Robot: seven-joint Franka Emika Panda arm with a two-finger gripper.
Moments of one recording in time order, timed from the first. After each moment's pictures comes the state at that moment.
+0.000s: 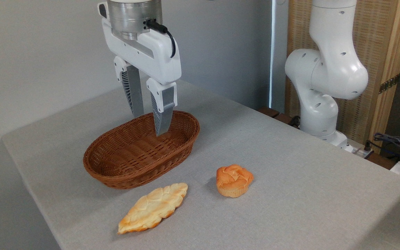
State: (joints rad) arm -0.07 -0.05 0.03 -1.68 -0.12 1.70 0.74
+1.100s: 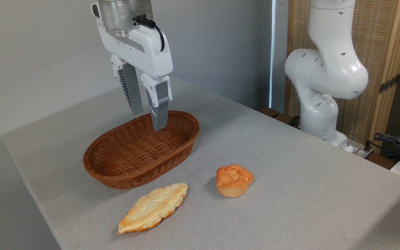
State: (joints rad) arm -0.07 -0.02 -0.02 -1.64 -0.07 1.64 0.70
